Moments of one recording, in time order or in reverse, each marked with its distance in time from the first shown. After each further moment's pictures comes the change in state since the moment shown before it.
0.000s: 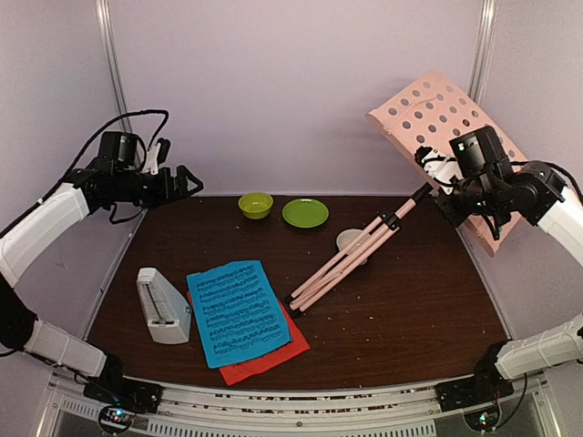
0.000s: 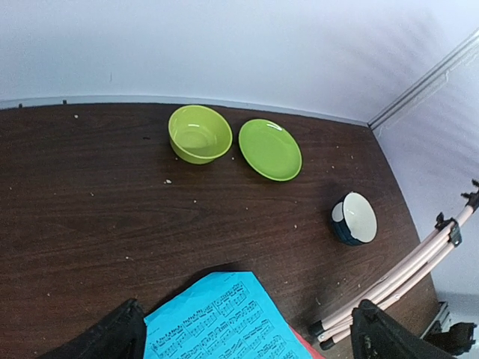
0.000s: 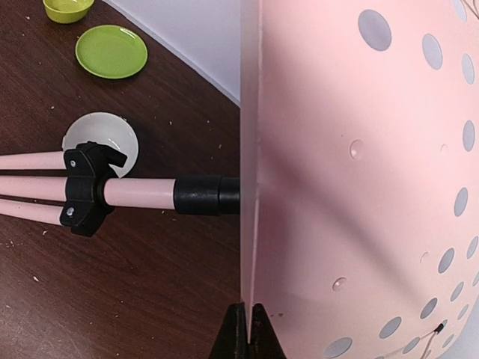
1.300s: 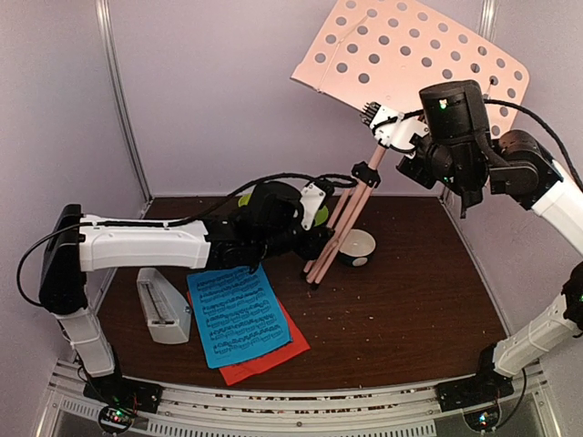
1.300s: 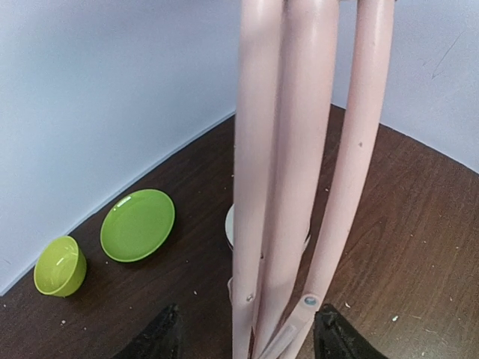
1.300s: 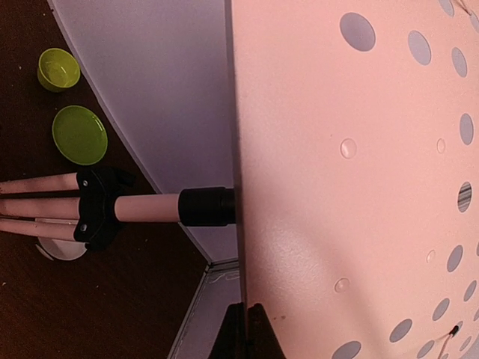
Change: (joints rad) left arm -0.808 0.449 0.106 0.525 -0.650 0.357; right arm 0.407 0.207 0.363 0.155 0.412 -0.391
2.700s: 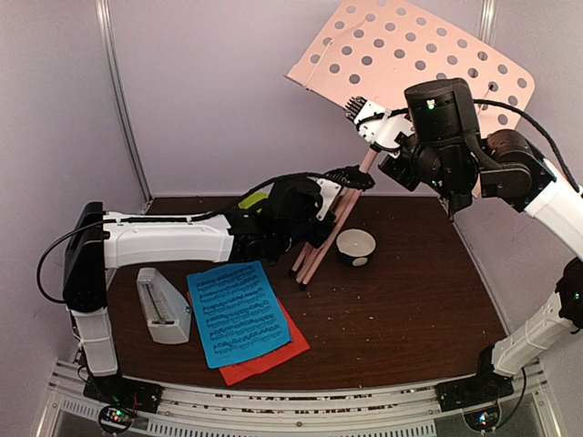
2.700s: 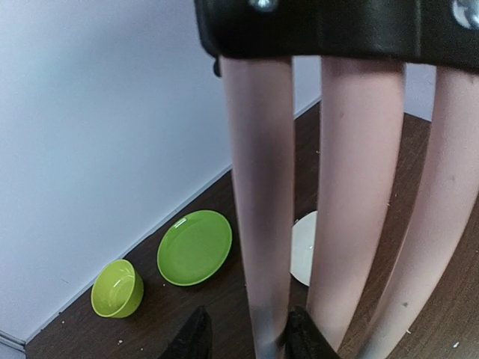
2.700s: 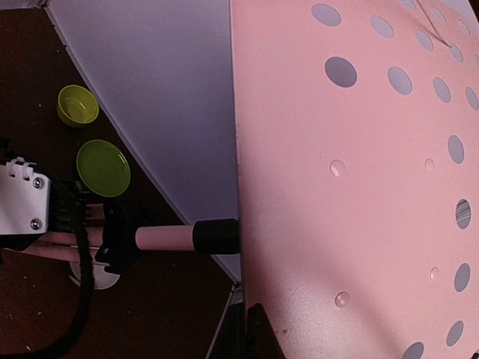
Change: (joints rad) left arm -0.005 0.139 0.180 -0.005 -0.201 0.154; right arm 0.081 0.055 0.051 0.020 0.005 0.094
